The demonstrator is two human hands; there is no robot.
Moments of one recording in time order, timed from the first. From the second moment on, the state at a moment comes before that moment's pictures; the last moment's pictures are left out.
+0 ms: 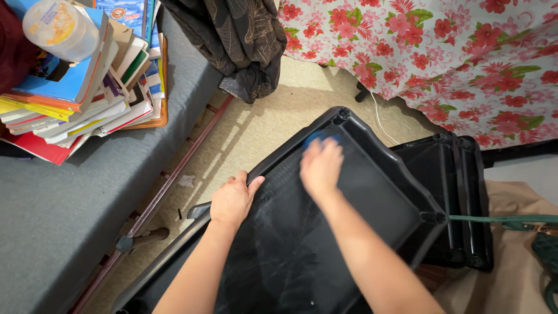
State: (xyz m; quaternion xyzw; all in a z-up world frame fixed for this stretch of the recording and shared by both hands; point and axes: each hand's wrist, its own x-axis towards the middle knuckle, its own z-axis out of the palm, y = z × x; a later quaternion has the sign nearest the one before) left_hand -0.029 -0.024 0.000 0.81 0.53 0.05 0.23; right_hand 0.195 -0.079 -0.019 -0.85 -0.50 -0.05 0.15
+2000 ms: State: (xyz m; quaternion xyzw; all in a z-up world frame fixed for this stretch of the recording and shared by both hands) left_hand -0.078 -0.016 -0.014 0.85 0.50 0.17 0.07; right_hand 0.239 -0.236 0.016 -0.76 -0.54 -0.14 0.34
